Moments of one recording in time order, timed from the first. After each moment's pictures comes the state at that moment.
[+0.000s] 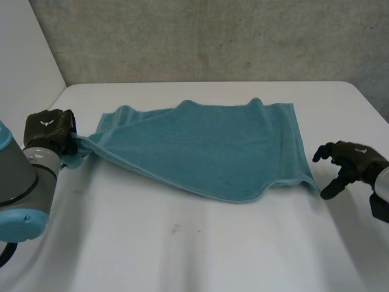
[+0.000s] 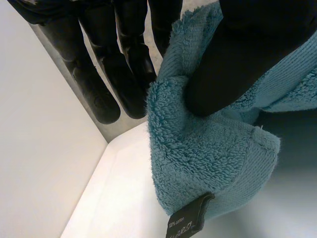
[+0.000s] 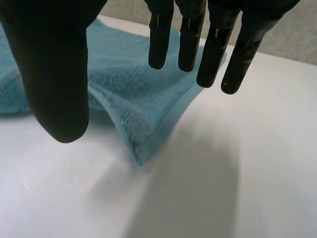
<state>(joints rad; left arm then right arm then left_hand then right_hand) 4.52 -1.91 -1.73 3.56 -1.69 3.36 1.51 -1.28 1.72 0.08 1.18 2.94 1.09 1.20 1.19 1.19 0.96 0.41 0.46 0.45 0.45 0.28</state>
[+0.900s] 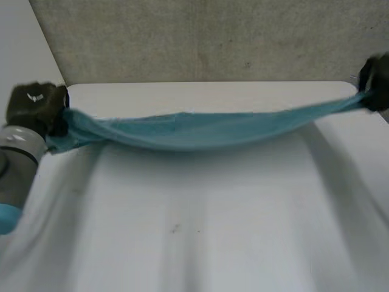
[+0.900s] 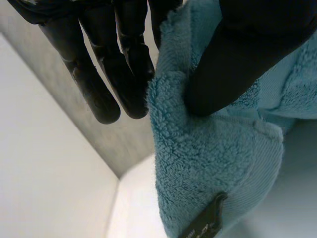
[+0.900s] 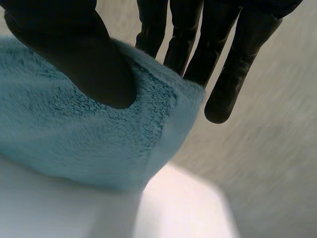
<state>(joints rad) 4.53 -1.69 -1.70 3.41 -1.58 3.48 1.57 -1.50 1.50 -0.01 1.36 2.92 1.09 1.20 1.19 1.20 0.96 0.98 1.18 1.18 1.19 0.98</state>
